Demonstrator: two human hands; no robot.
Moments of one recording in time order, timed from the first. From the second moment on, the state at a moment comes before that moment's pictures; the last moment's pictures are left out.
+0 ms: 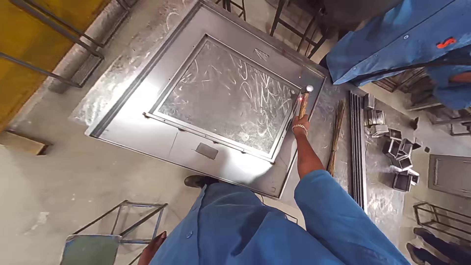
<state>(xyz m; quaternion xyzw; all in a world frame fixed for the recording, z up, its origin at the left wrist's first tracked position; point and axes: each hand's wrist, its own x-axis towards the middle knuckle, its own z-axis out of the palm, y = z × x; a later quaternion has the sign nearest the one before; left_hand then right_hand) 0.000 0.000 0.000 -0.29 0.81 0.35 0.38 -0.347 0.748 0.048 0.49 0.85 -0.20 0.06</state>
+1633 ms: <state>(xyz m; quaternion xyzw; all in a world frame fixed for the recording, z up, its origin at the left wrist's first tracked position) -0.101 -0.112 0.011 -0.23 0.79 0.31 0.47 -0.102 0.471 0.094 0.58 0.76 -0.21 0.21</state>
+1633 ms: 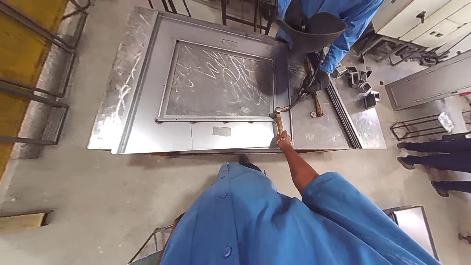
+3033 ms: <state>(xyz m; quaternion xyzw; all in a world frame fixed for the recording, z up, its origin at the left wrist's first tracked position) -0.095 -0.122 -0.081 -0.15 0.80 0.36 0.46 -0.099 0.476 0.080 0.56 0.77 -0.22 0.21</state>
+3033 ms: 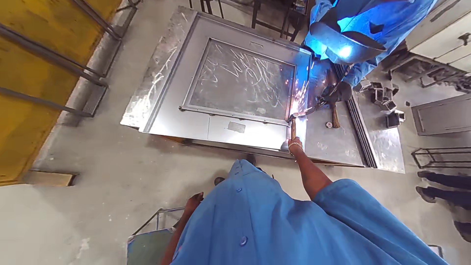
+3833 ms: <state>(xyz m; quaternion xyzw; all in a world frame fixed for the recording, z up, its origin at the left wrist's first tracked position) -0.103 -0.113 -0.060 -0.08 0.87 0.20 0.44 -0.094 0.483 0.079 0.55 0.78 -0.22 0.21</state>
